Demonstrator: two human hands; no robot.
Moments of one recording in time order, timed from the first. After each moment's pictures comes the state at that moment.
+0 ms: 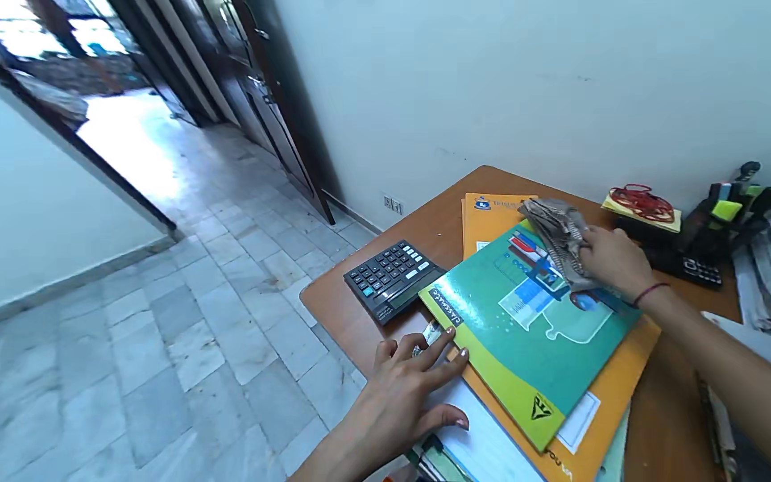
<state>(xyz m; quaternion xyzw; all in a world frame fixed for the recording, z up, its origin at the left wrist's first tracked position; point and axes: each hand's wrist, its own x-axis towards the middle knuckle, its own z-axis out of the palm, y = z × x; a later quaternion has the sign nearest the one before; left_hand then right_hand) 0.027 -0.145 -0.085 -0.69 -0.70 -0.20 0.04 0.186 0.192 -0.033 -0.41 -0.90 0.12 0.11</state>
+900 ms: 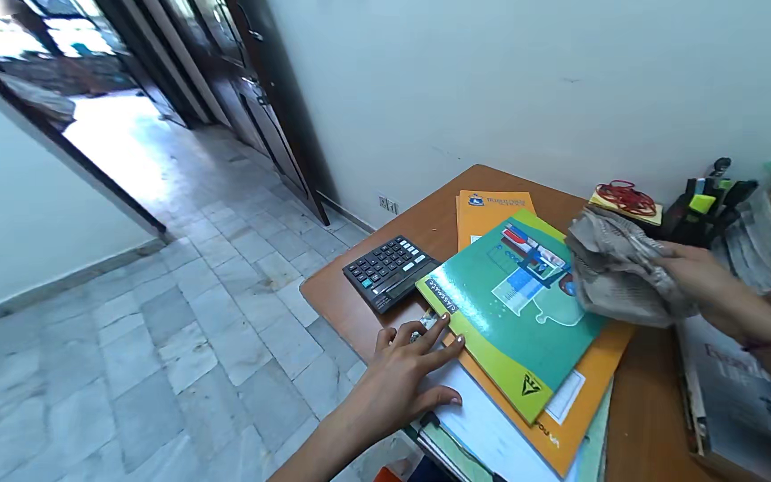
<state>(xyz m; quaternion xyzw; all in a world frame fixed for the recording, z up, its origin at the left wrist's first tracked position) 0.027 -0.146 -0.081 -0.69 -0.70 -0.21 -0.04 0.271 0.153 0.005 -0.52 -0.73 0.36 0.25</state>
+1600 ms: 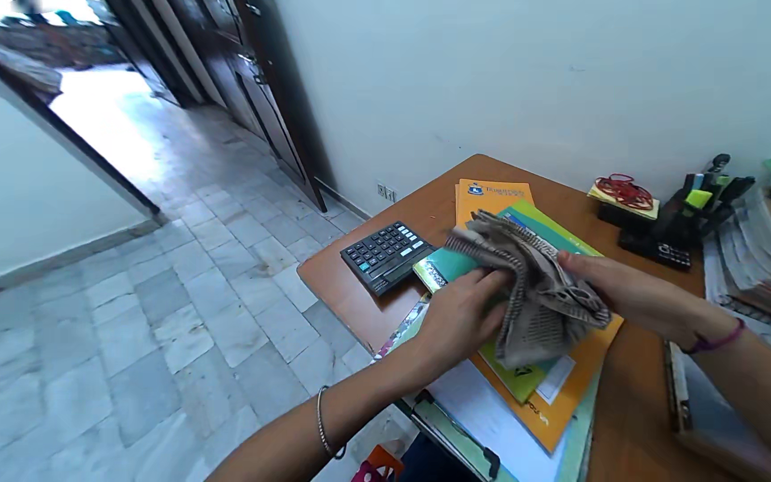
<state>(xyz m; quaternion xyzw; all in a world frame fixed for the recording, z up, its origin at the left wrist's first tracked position) 0.064 -0.068 -0.052 -0.65 -0.63 -0.43 0.01 0.234 0.093 0.020 -0.32 -0.77 0.55 0.03</state>
